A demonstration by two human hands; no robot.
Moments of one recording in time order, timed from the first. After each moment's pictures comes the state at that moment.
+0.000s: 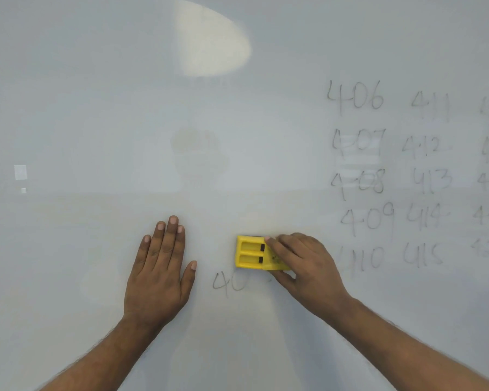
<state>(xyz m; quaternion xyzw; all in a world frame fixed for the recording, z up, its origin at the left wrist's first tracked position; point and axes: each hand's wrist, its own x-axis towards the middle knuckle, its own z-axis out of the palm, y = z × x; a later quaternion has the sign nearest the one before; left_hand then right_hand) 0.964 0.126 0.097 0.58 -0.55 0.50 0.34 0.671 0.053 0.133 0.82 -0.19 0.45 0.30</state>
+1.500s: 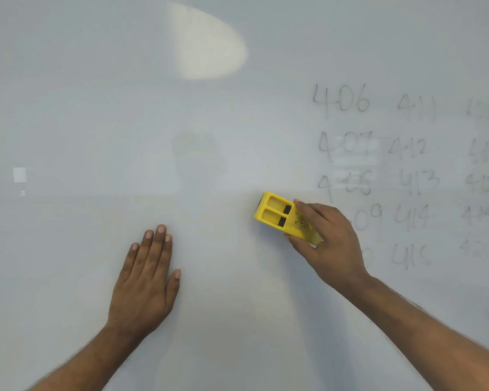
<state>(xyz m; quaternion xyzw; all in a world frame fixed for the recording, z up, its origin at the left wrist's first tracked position) 0.965 0.135 0.089 0.59 -0.56 0.49 0.31 0.627 0.057 0.178 0.76 -0.23 0.58 0.19</state>
